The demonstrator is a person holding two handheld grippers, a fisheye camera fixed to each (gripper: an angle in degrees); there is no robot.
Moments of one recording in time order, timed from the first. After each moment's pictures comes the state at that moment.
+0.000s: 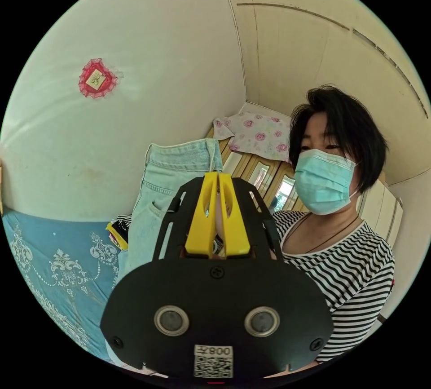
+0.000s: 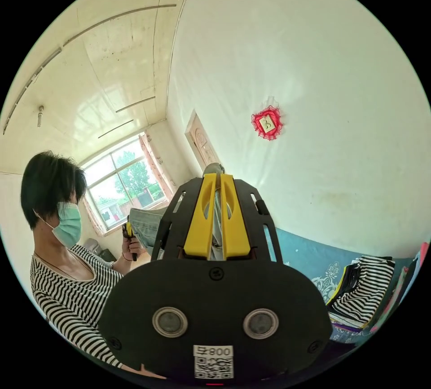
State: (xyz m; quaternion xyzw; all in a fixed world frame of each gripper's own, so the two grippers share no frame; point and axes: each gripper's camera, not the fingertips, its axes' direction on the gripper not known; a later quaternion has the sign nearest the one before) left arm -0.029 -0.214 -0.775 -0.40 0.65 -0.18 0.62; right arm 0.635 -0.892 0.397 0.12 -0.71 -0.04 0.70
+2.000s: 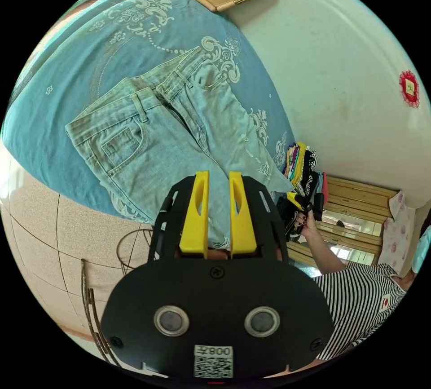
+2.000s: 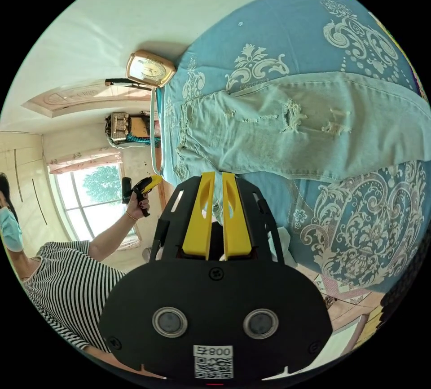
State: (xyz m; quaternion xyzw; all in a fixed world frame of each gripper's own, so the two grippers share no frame) left arm -0.617 -0.064 -0.019 -0.83 0.09 -0.15 0.53; right arm 0.572 -0.089 1.540 -0.48 -0.54 0.02 0.69
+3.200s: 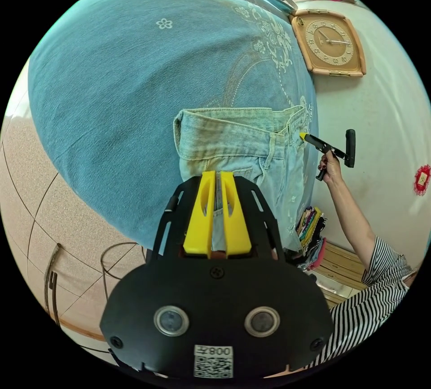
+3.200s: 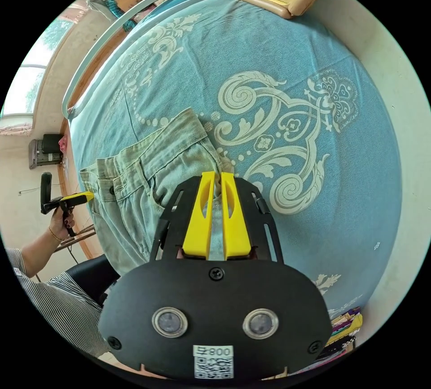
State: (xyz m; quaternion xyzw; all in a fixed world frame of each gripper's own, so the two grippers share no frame) left arm -0.855 -0.050 0.154 -0.78 -0.06 -0.27 0.57; right arm 0.260 0.102 1.748 -0.35 -0.40 -0.49 0.69
